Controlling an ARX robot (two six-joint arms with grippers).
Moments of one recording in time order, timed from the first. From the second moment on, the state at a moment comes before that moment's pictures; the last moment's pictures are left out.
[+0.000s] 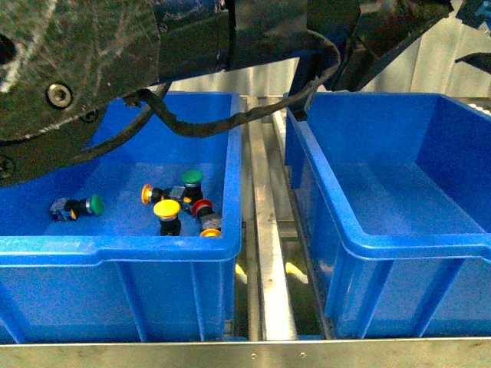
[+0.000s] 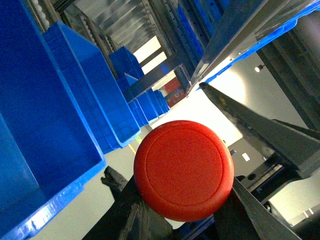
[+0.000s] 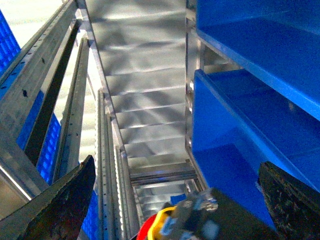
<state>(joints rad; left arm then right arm) -0.60 1.74 1.14 0.95 0.62 -1.04 0.22 1.07 0.84 0.26 0.17 1.64</state>
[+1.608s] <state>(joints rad) 0.35 0.59 0.47 0.25 0.93 -0.71 0.16 1.10 0.77 0.27 0.30 1.31</state>
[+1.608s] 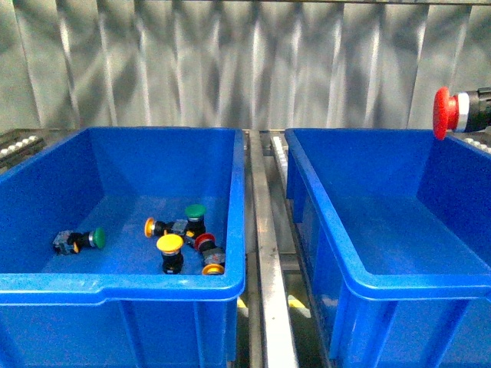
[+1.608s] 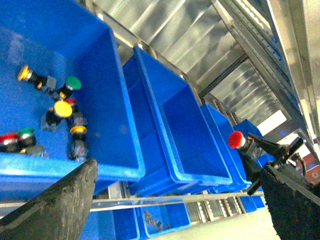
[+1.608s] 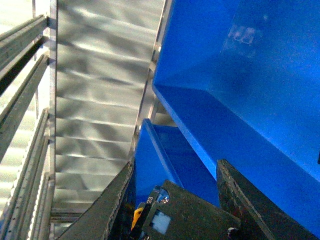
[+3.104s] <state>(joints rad) 0.00 0.01 0.02 0.00 0.00 -0.01 0.26 1.12 0.82 0.30 0.44 1.10</state>
